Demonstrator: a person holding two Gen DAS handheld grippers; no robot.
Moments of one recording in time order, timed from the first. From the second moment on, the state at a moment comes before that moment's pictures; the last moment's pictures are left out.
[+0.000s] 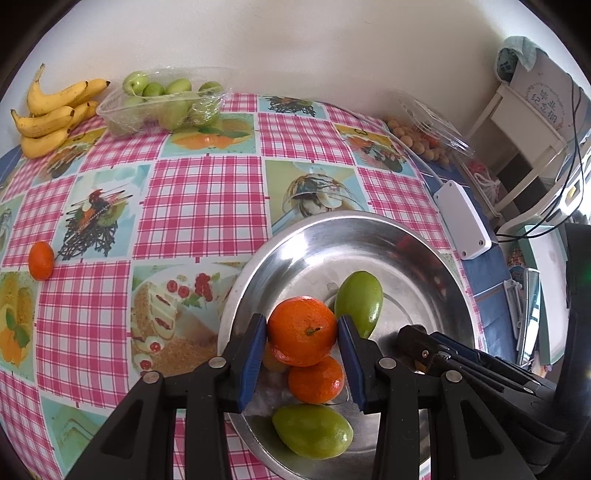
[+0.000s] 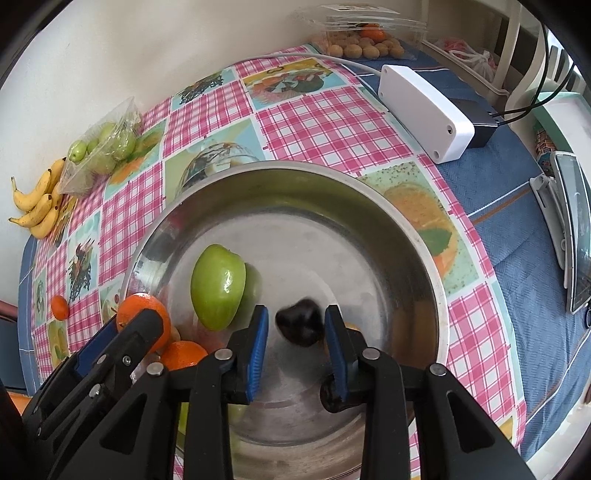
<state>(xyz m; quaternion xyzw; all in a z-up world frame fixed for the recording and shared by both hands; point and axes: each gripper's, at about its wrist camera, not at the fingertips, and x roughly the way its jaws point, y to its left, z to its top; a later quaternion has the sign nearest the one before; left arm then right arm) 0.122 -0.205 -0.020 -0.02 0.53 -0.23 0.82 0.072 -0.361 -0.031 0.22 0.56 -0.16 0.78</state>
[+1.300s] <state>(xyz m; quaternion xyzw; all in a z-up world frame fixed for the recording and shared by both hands) 0.138 -0.156 -0.017 -0.01 0.56 -0.10 0.82 0.073 -0.356 -0.014 0.19 0.56 -0.17 0.79</state>
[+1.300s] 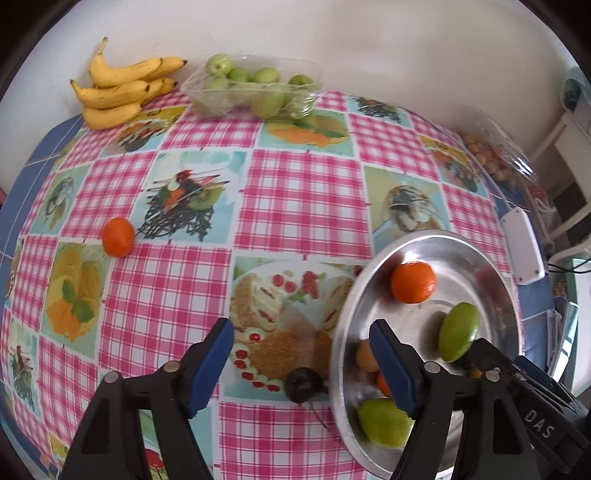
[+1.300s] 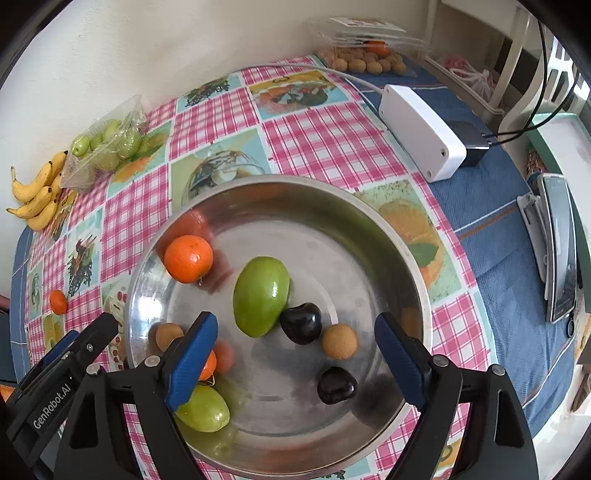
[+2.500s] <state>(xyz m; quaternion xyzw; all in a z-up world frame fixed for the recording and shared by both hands) 0.140 -0.139 -0.030 0.01 0.56 -0.06 0.82 0.073 -0.343 -0.022 0.18 0.57 -0.17 0.78</state>
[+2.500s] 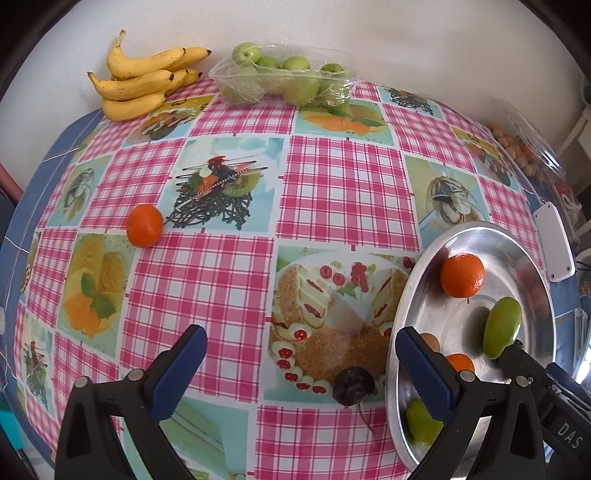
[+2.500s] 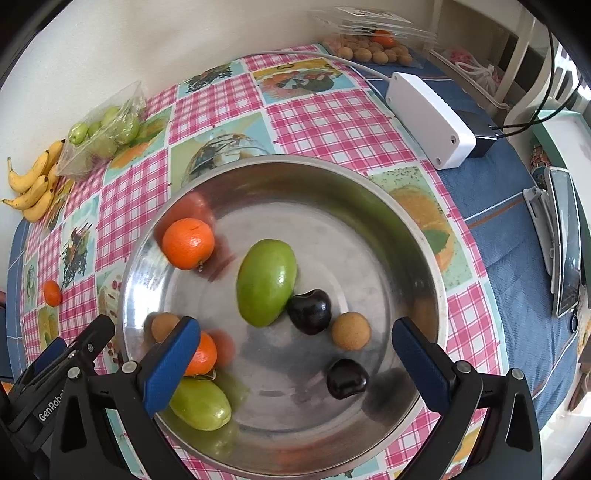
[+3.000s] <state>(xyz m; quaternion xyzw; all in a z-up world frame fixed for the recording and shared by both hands) 0.135 -0.086 -0.007 -0.01 0.56 -0.06 0.83 0.078 -0.288 0.002 0.14 0.56 -0.13 0.81</state>
